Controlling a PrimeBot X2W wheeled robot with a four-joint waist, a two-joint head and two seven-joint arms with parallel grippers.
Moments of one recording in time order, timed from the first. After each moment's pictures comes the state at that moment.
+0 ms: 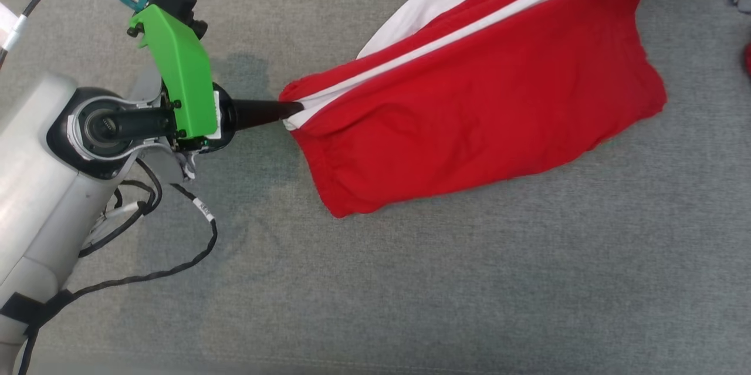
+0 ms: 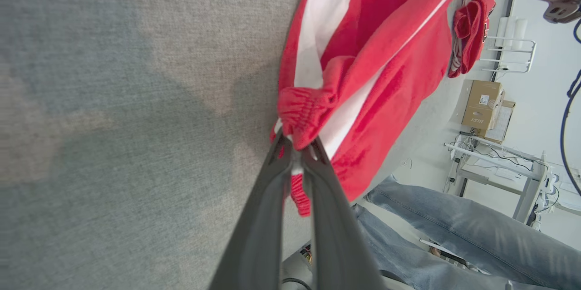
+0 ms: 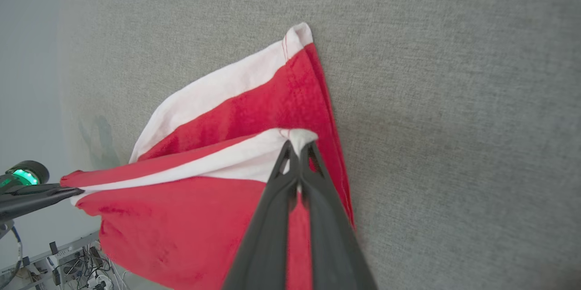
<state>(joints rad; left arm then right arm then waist) -1.01 0.55 -0.81 0.30 -1.70 0.02 0.89 -1.56 -0.63 1.26 0.88 1.72 0.13 0.79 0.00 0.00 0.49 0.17</state>
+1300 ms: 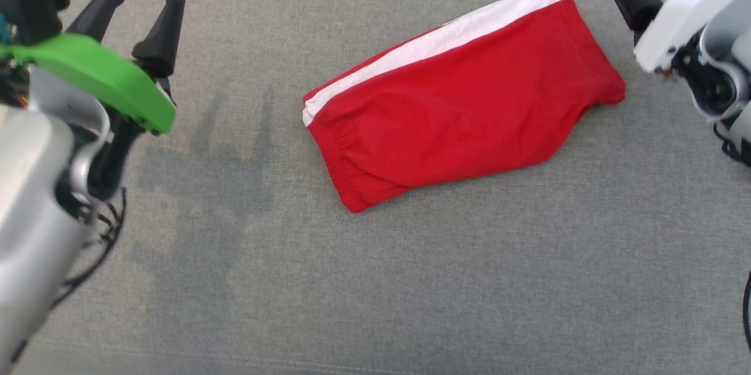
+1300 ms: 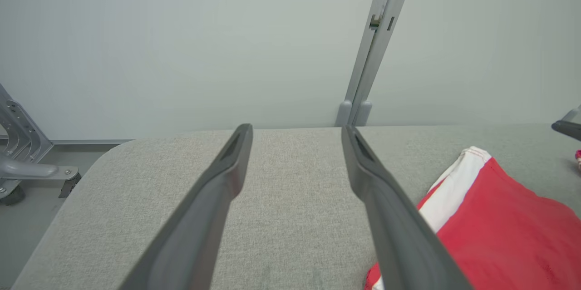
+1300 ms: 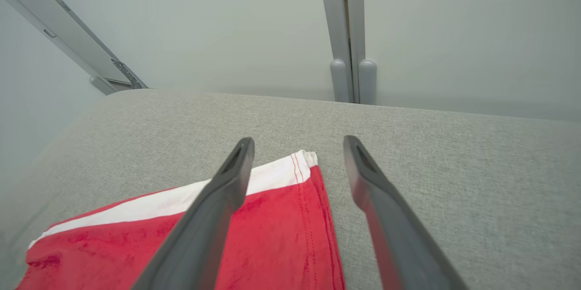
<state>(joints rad) -0.90 0.62 -0.75 0.26 -1.05 0.07 -0.04 -1.24 -0.63 1.23 0.75 1.44 0.13 -0.15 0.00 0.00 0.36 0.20</state>
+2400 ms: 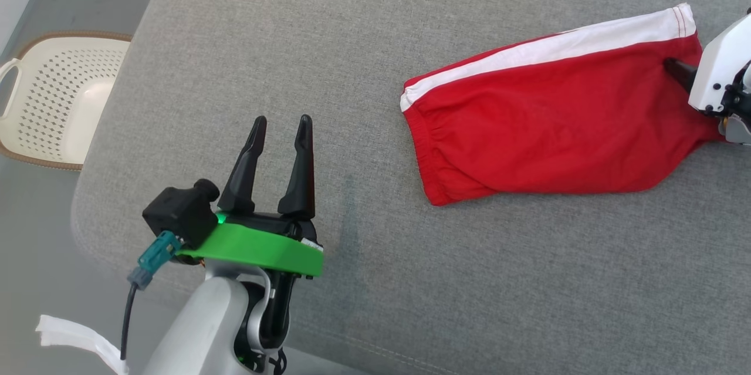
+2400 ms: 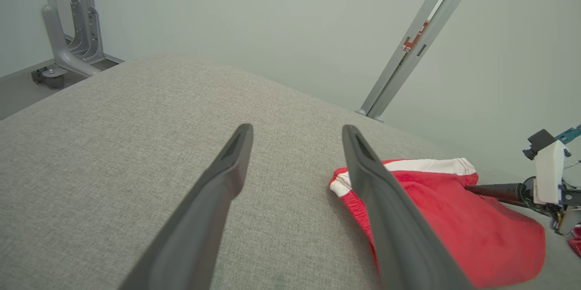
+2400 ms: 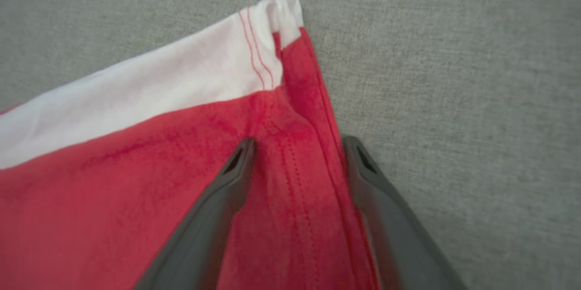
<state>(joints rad) -0.33 0.17 -0.49 0.07 -0.72 0.10 -0.26 -1.18 -0.55 1.25 1.19 1.46 0.13 0.29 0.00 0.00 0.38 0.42</state>
